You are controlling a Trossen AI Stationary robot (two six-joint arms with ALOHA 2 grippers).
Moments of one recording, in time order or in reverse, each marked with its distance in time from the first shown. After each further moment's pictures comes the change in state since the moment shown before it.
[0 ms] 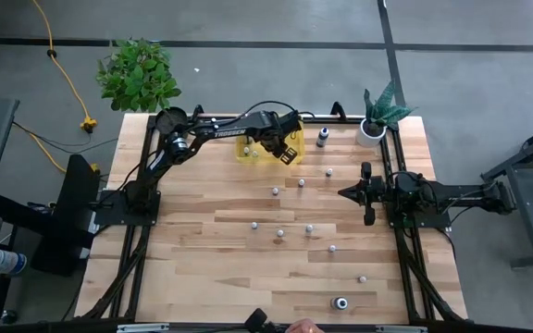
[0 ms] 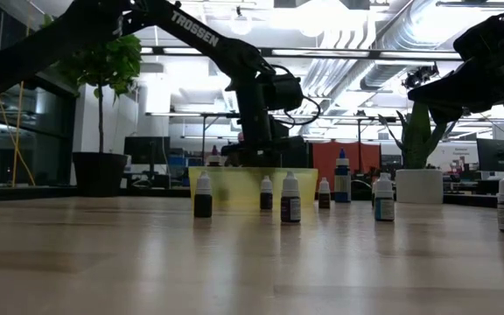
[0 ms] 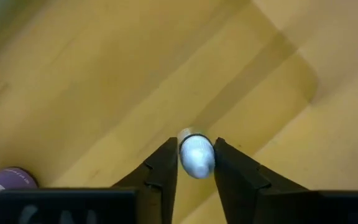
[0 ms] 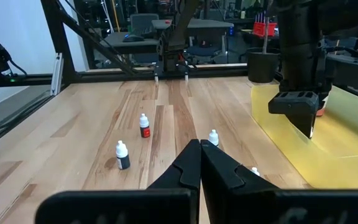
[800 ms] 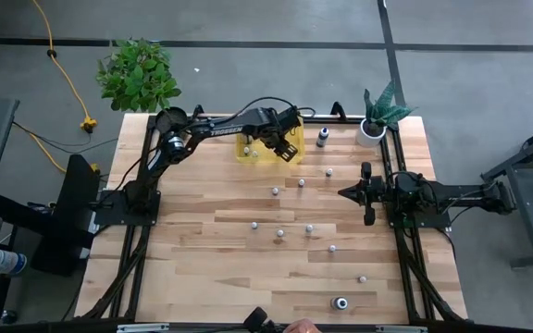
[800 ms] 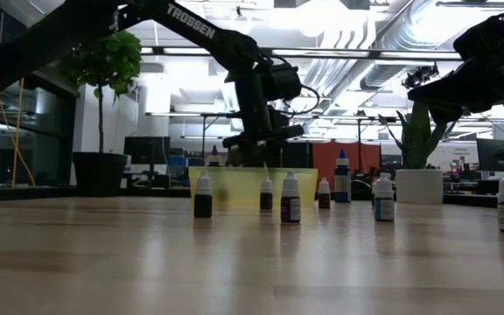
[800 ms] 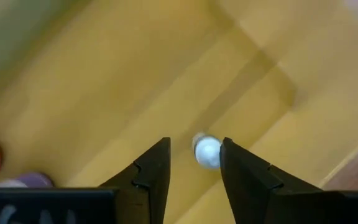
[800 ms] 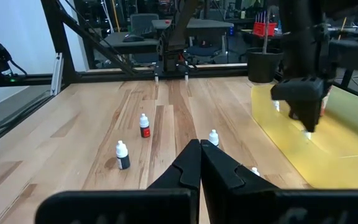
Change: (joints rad) left arm 0.006 -0.037 0.001 0.009 -0.001 0.030; right arm 0.000 0.000 0.000 0.000 0.000 0.000
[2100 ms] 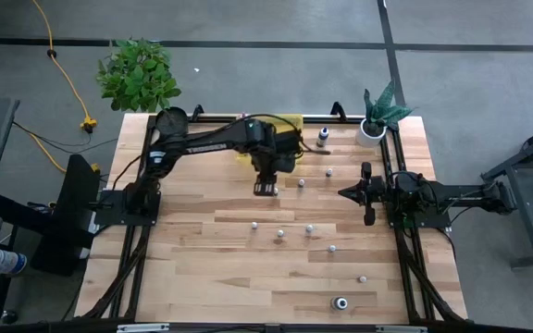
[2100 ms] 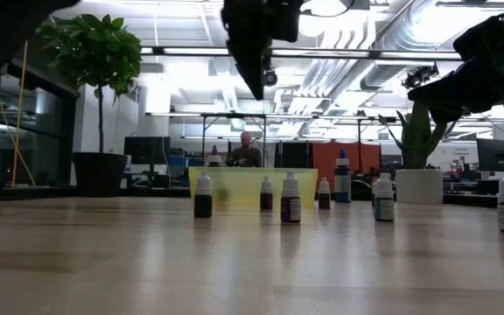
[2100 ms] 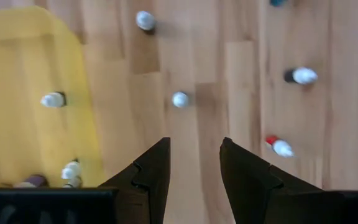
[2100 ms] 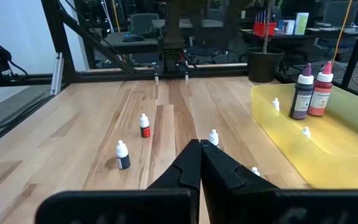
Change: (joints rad) left arm -0.264 -0.183 0.190 -0.490 0.167 0.609; right arm 0.000 0.000 0.000 -0.002 0.000 0.000
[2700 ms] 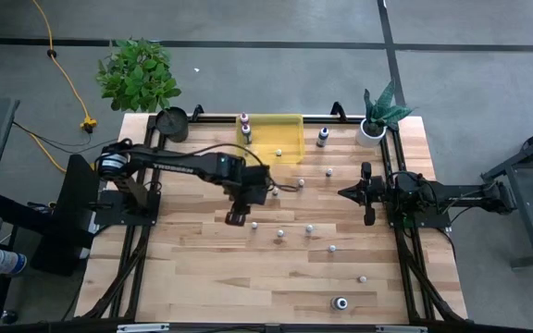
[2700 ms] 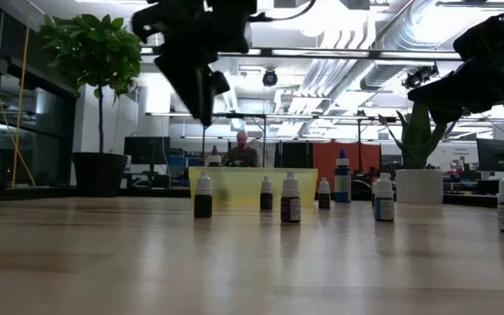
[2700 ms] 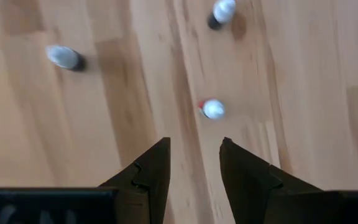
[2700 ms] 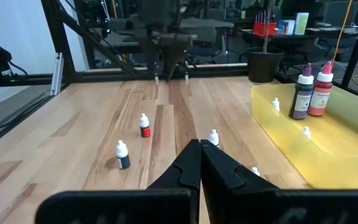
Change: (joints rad) left arm -0.135 -0.382 -0.792 0.474 0.105 -0.053; right arm 0.000 0.001 0.000 0.000 0.000 0.000
